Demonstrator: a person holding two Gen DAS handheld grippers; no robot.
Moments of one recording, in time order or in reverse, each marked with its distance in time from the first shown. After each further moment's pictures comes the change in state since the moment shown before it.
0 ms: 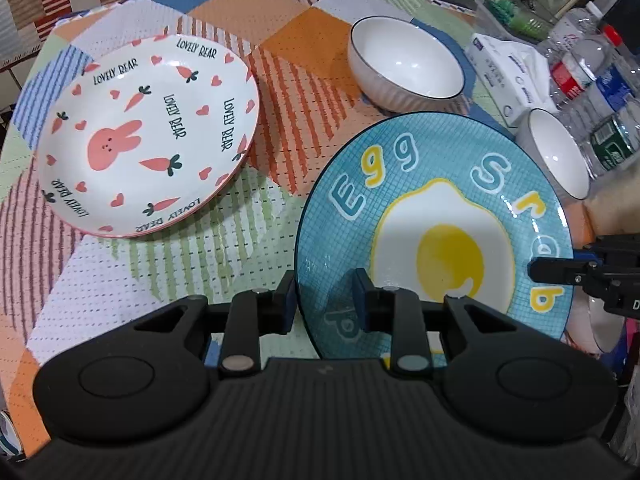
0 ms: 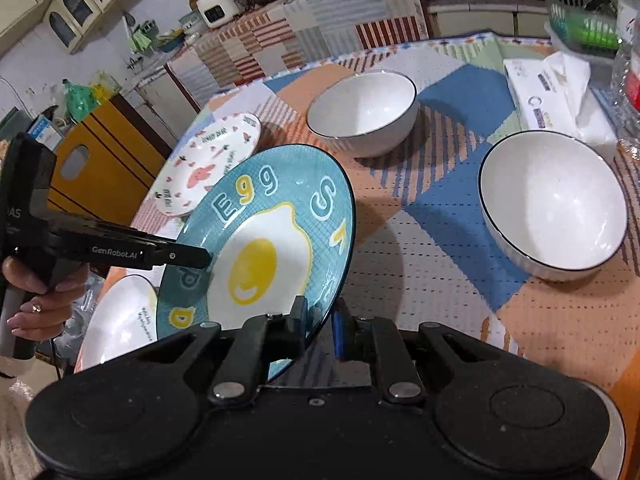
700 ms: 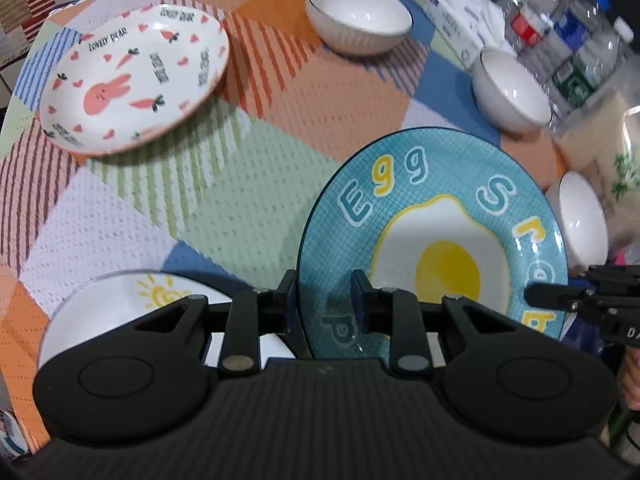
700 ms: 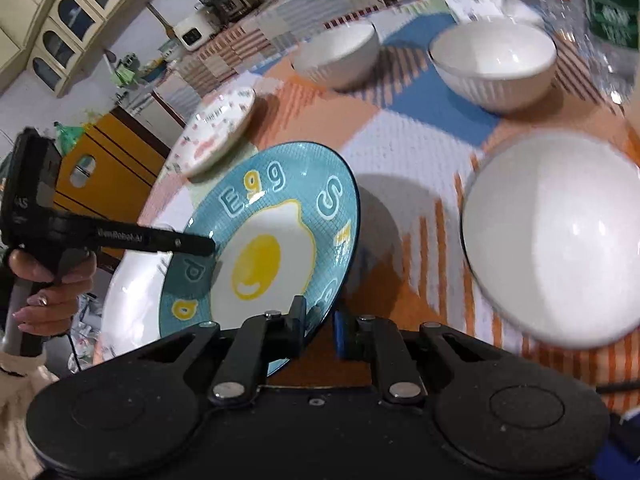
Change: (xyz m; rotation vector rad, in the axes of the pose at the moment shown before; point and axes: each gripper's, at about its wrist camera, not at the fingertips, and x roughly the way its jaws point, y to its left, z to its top) left arm -0.035 -0.018 -0.055 0.045 0.026 -0.037; right arm -0.033 0.014 -0.103 0.150 -0.082 0.038
